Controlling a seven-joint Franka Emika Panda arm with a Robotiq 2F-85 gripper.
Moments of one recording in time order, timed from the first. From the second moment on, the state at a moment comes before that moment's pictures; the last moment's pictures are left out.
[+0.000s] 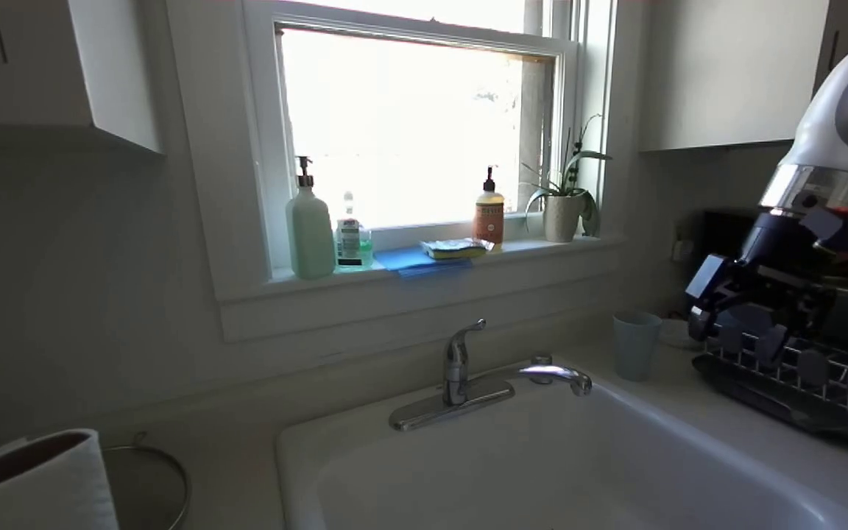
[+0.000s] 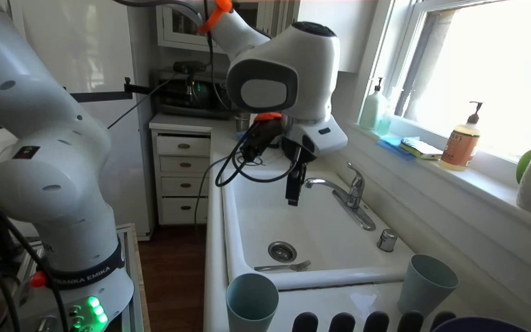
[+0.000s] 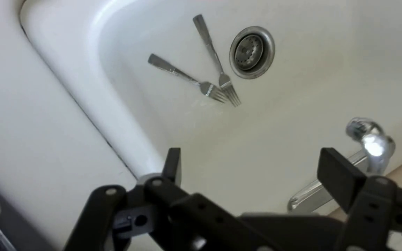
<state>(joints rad) -0.19 -0.42 -0.11 -2.64 0.30 2.41 0.31</state>
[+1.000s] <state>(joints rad) -0.25 0.02 -0.15 -2.35 0.27 2.24 0.58</state>
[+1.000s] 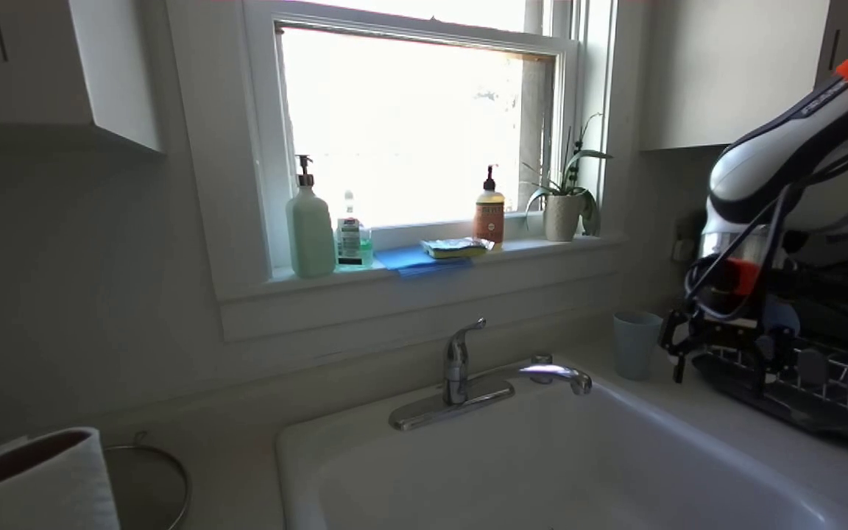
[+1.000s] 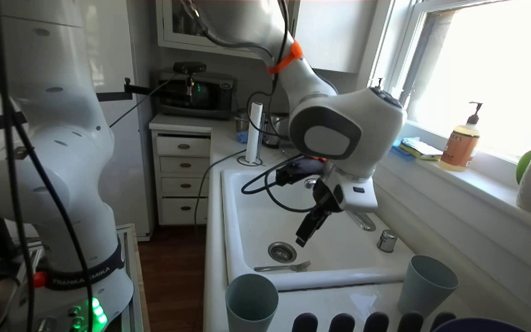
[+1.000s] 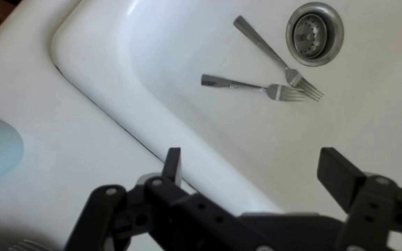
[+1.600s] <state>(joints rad) -0.17 0.47 -0.15 -1.94 0.33 1.94 0.84</state>
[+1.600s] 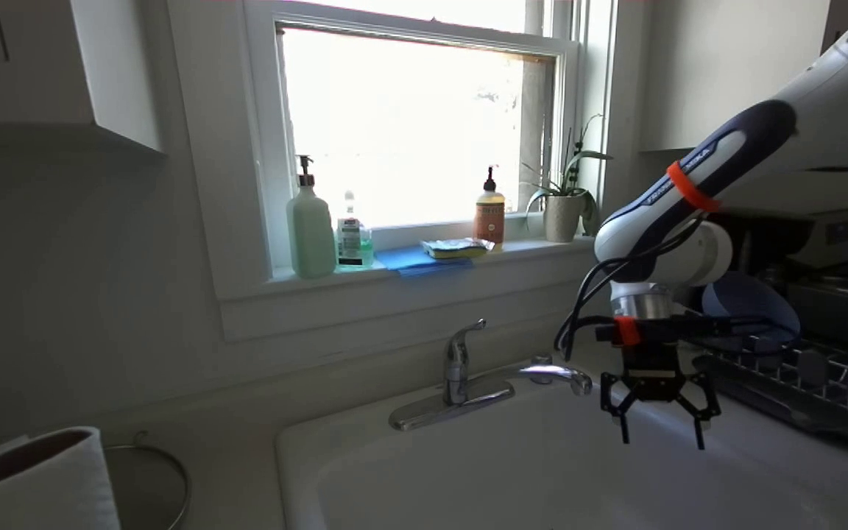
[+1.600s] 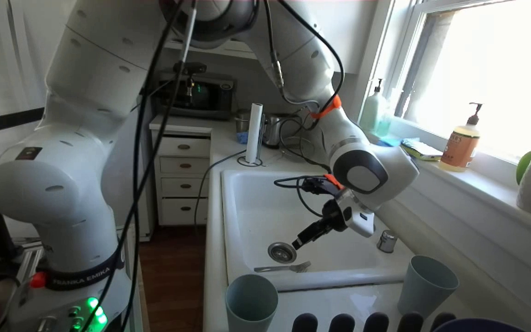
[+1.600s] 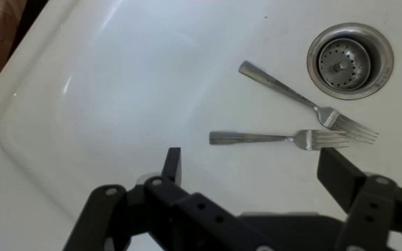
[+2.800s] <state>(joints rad) -0.12 0.68 -0.14 -1.62 0.14 1.58 0.51</state>
